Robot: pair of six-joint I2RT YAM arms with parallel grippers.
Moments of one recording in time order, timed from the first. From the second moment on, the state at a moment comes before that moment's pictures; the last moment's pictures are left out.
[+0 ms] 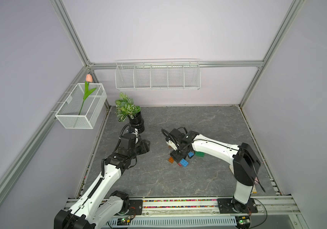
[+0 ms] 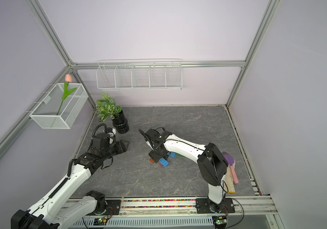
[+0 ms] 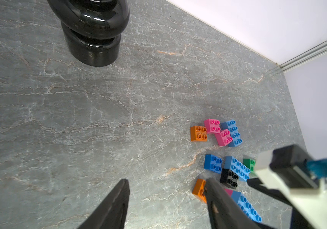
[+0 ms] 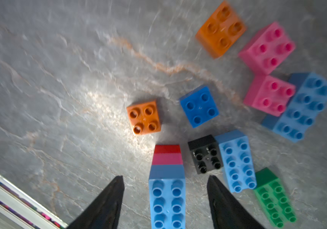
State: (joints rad) left arm -0.36 0.96 0.70 -0.40 0.09 -0.54; right arm 0.89 1.86 1.50 -0.93 0.02 0.14
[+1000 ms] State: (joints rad) left arm -0.36 0.95 0.70 -0.41 0.08 -0.54; right arm 0.81 2.15 1.68 -0.95 0.02 0.09
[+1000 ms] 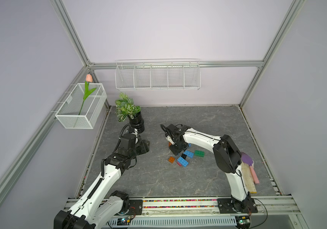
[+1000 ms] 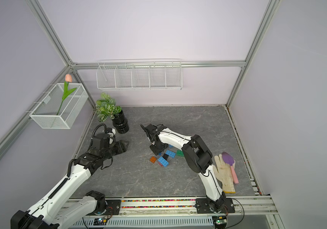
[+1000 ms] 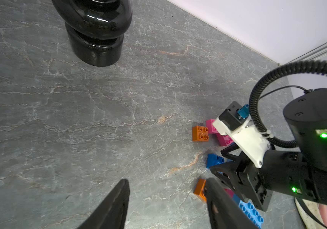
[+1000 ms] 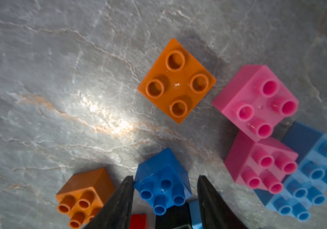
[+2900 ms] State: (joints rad) left arm -0.36 0.96 0.70 -0.42 0.08 -0.53; right arm 0.81 2.18 1.69 -0.96 0.02 0.04
